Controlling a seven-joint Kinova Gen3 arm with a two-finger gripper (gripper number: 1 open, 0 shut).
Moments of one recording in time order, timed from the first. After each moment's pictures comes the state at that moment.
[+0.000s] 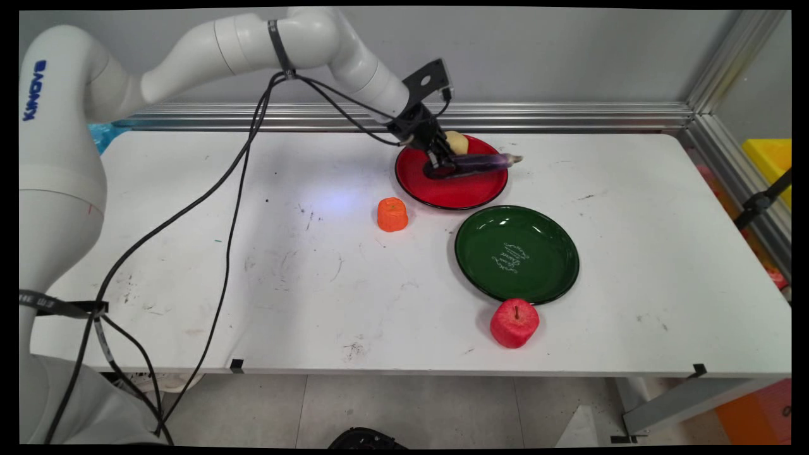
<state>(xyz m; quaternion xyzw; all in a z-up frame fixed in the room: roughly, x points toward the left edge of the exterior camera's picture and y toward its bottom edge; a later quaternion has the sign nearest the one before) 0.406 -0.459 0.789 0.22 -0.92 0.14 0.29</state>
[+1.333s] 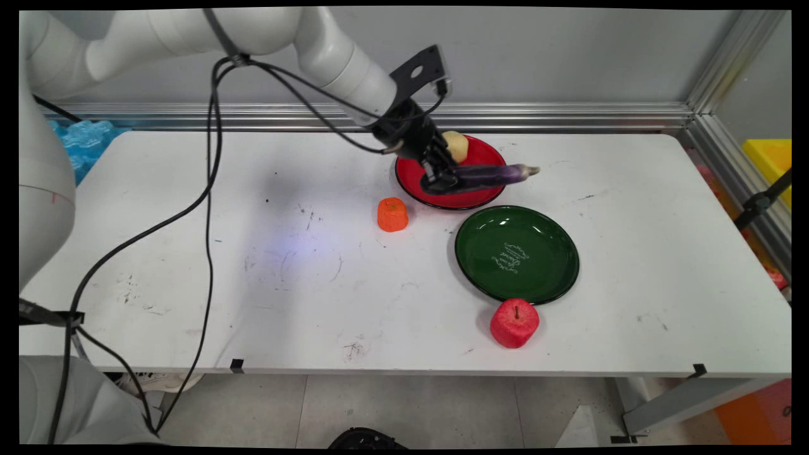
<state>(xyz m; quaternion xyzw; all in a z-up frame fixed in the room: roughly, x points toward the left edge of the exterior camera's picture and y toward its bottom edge) 0.385 -0.354 0.855 0.21 -0.92 0.12 0.31</state>
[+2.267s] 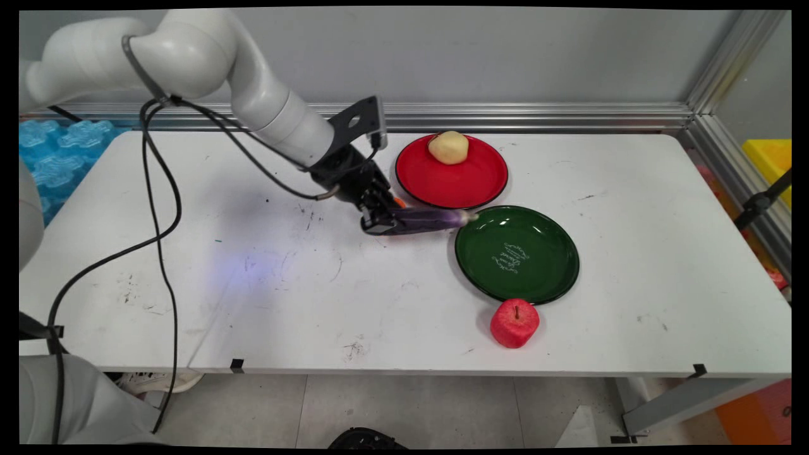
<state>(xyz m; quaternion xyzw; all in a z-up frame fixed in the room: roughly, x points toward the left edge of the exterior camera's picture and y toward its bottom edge) 0.440 -0.282 0.821 0.22 -0.93 0.10 0.26</state>
